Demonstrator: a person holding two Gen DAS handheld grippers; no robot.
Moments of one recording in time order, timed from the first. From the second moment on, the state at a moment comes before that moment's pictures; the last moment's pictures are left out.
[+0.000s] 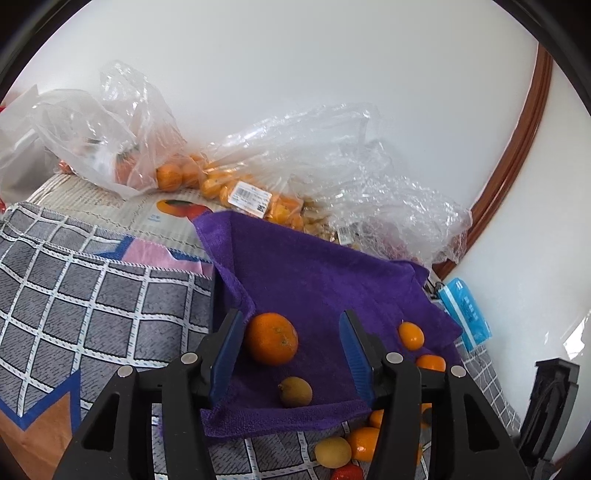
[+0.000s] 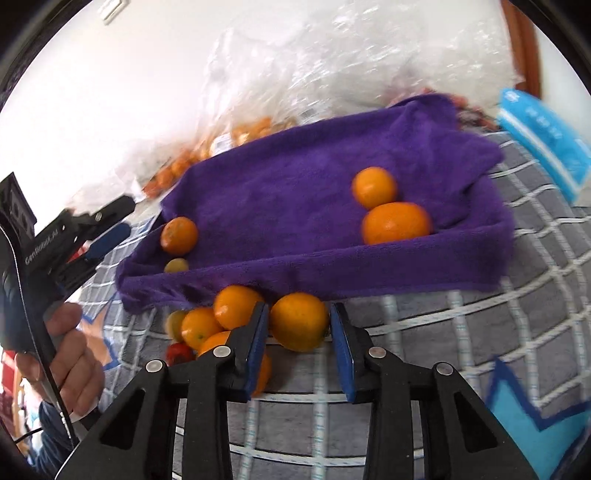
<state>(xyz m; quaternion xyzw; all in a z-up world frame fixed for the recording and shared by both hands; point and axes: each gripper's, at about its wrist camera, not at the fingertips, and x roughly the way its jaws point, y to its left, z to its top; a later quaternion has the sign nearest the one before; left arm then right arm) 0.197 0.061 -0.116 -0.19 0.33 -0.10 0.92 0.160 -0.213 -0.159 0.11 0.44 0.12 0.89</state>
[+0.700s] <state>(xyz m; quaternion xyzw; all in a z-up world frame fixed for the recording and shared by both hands) 0.136 0.023 -0.130 -0.12 0.44 -0.14 0.88 0.131 -0.216 -0.158 -0.01 0.40 0.09 0.91</state>
